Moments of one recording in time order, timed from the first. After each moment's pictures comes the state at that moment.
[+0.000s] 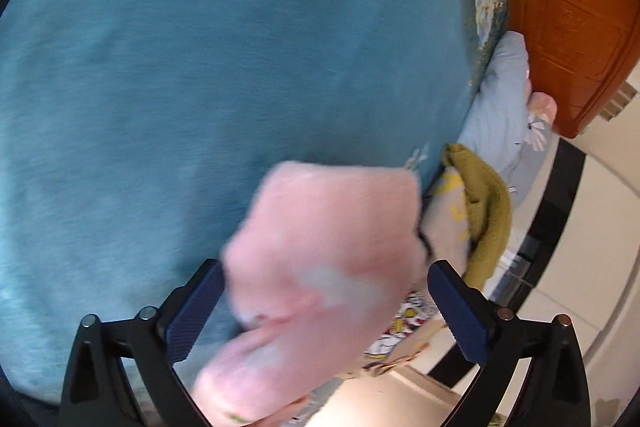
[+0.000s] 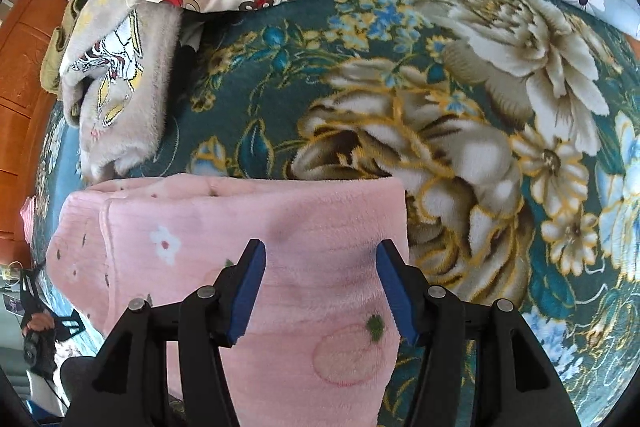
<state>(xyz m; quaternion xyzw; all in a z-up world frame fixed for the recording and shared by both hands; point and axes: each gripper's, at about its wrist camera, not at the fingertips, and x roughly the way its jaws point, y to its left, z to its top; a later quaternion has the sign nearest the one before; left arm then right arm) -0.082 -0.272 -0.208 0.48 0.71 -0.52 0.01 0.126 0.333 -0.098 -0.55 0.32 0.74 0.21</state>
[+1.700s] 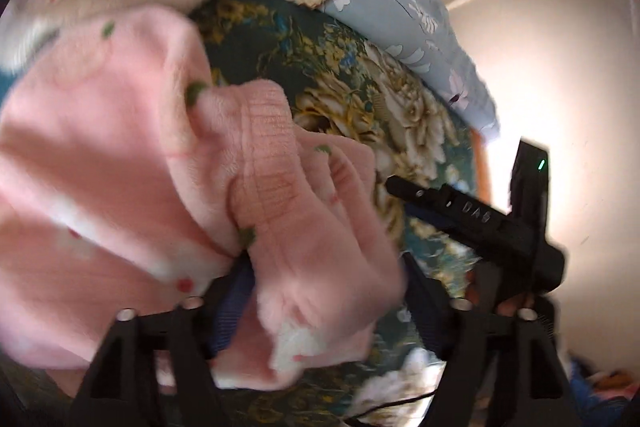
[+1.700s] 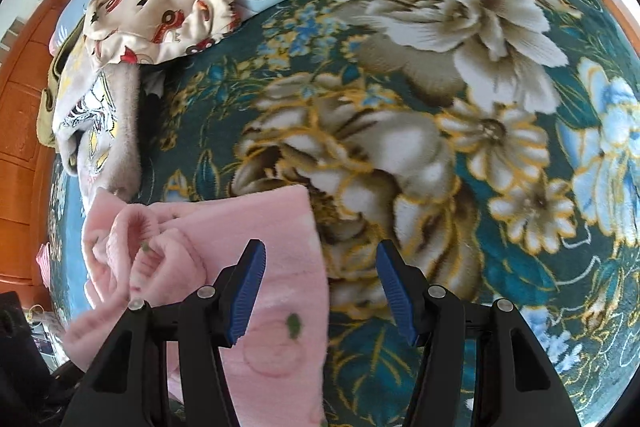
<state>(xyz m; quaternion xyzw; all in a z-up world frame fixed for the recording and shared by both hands) 0.055 0.164 -0.080 0.65 0.11 -0.63 -0.41 0.189 0.372 -0.100 -0.50 0.39 0.73 0.26</state>
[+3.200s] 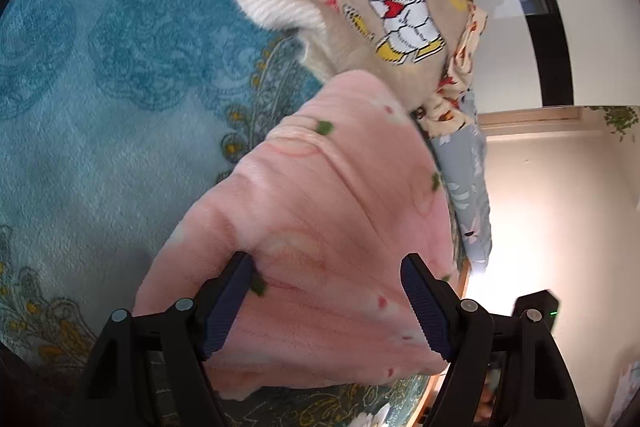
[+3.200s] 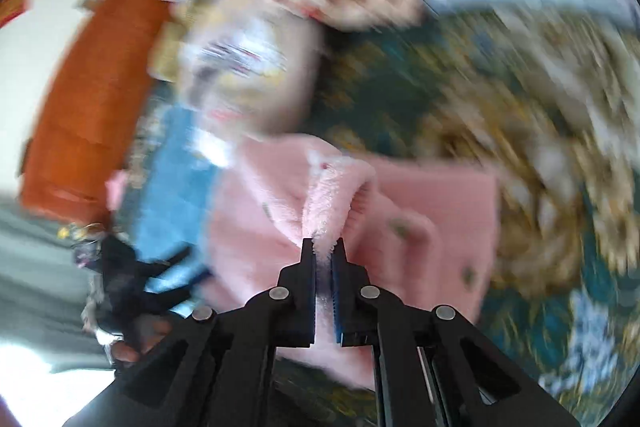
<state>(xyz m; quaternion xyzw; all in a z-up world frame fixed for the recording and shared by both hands) 0.006 -0.010 -0.119 0.63 0.31 -0.66 -0.26 0.151 0.295 -0.058 -0.51 0.38 0.77 0.08</state>
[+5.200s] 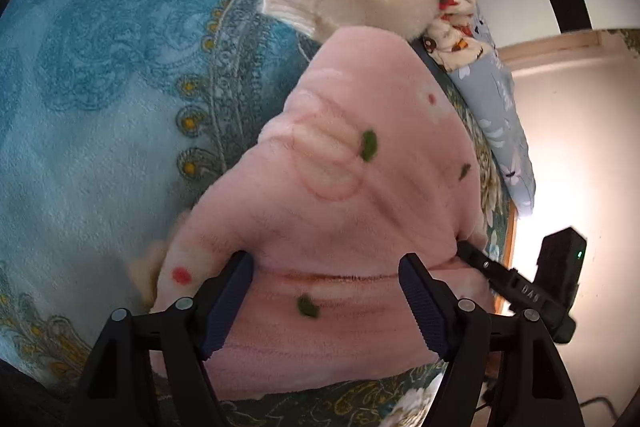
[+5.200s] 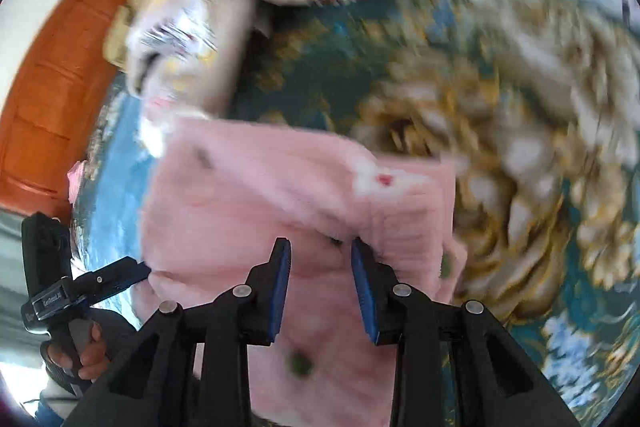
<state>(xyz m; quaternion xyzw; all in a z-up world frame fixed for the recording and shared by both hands) 0.001 0.051 -0.127 0.67 0.18 -0.66 -0.29 0.152 0.324 -0.101 -0.54 0.35 0.76 0.09</state>
